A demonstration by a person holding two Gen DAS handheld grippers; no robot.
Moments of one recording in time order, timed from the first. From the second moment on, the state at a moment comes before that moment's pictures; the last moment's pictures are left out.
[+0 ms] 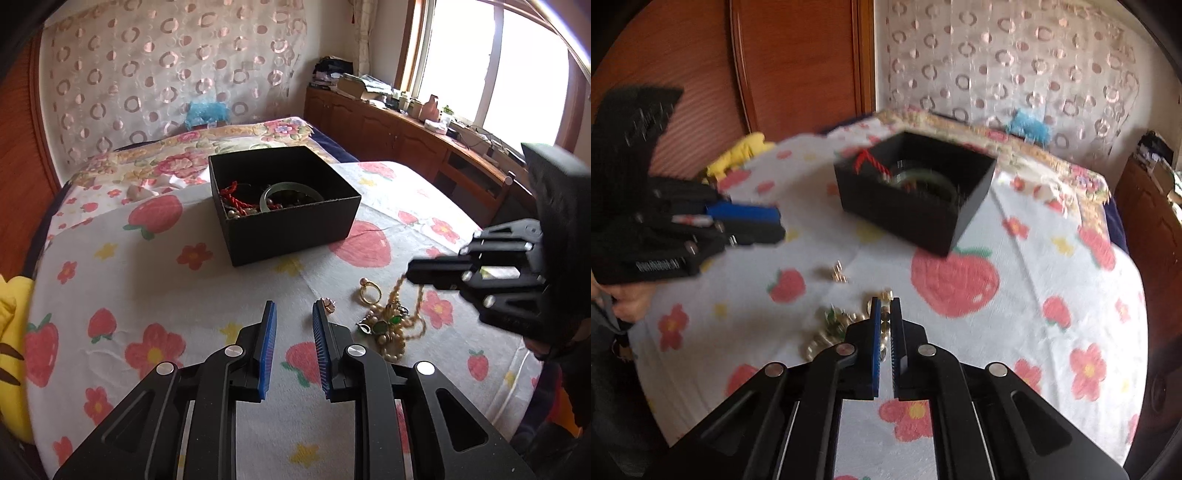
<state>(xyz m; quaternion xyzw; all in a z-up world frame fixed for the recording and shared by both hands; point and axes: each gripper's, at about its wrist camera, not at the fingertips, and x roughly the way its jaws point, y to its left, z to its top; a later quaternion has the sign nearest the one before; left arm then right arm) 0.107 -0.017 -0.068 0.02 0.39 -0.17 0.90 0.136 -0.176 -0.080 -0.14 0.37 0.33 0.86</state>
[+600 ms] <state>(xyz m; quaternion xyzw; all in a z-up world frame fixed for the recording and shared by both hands) 0.099 -0.034 -0.072 0.02 0.40 -0.19 0.90 0.124 -0.207 -0.003 -0.12 0.29 0.31 0.90</state>
